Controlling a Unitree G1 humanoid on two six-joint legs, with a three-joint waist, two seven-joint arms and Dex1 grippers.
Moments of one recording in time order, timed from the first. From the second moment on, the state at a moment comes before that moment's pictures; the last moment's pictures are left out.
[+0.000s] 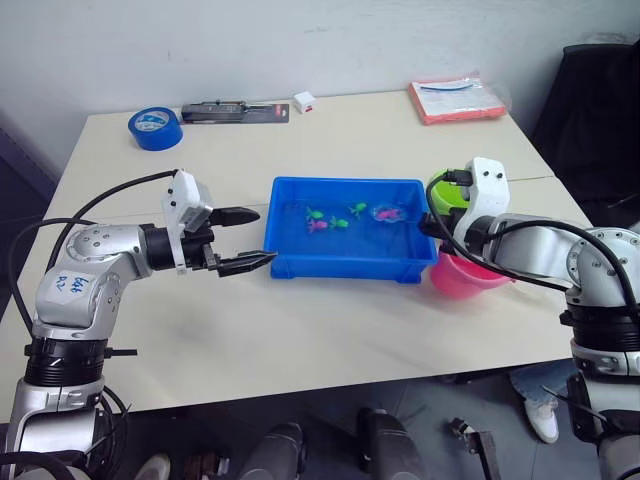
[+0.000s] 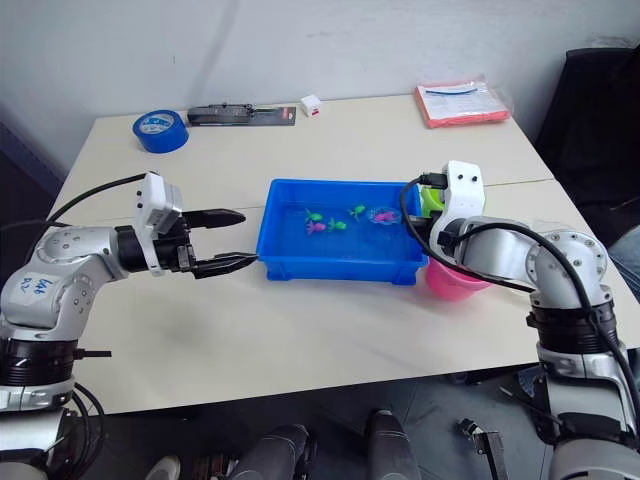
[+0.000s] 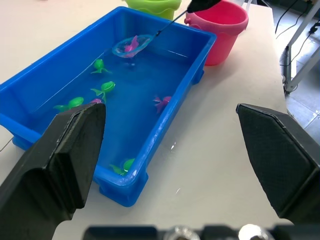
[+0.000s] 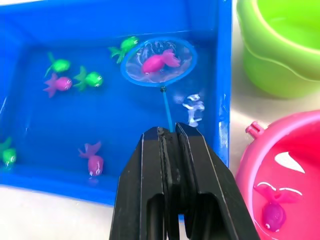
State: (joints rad) left arm -0.53 0.73 0.10 -0.09 -0.49 0.57 -1.02; right arm -0.69 -0.71 -0.03 -0.12 1.58 1.14 -0.68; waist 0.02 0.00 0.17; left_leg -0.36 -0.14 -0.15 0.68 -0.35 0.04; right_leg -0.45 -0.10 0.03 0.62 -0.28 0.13
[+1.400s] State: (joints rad) left arm -0.66 0.68 0.02 0.06 -0.48 0.52 -1.11; right arm 0.37 -0.89 -0.79 -0.81 0.84 0.81 0.25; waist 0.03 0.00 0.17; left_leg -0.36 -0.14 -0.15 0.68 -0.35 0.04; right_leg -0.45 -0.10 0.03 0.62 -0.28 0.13
